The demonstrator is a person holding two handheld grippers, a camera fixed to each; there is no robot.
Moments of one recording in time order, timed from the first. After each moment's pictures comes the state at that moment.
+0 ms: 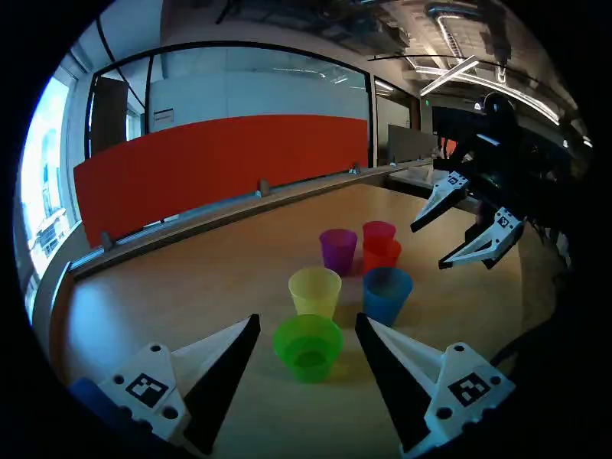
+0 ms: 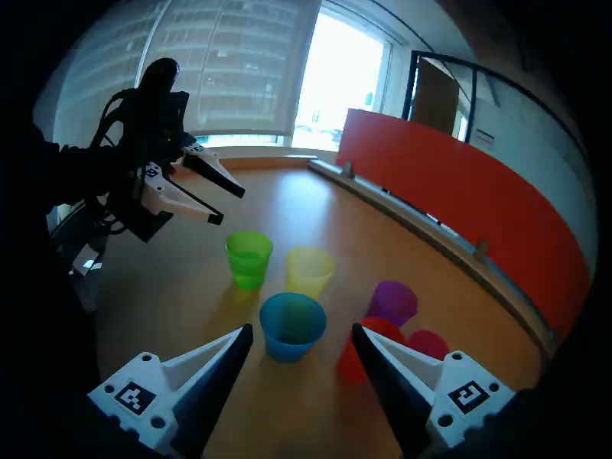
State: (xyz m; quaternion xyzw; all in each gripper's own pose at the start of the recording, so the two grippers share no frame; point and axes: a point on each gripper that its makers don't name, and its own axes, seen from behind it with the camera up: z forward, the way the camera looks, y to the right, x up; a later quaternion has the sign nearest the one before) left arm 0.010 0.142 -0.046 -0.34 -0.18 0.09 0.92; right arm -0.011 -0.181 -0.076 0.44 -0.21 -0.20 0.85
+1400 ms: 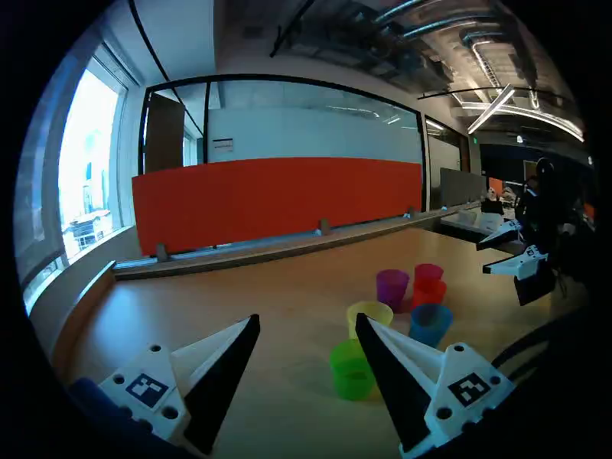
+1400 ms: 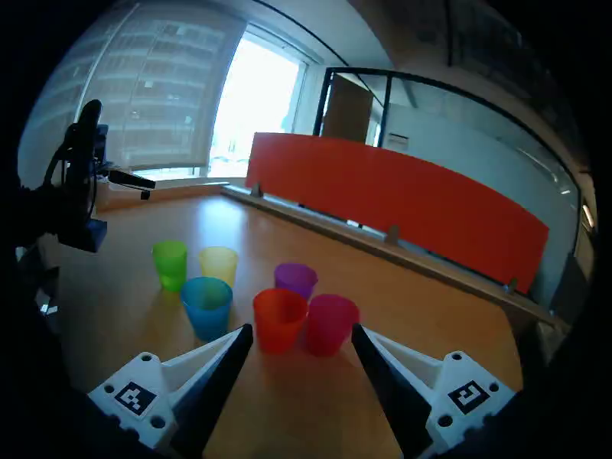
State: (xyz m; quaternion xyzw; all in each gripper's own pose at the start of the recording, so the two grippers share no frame) left arm 0.050 0.080 -0.033 -0.22 -0.09 0.04 0.97; right arm 0.005 -0.078 -0.059 0.27 -0.14 -0.14 0.94
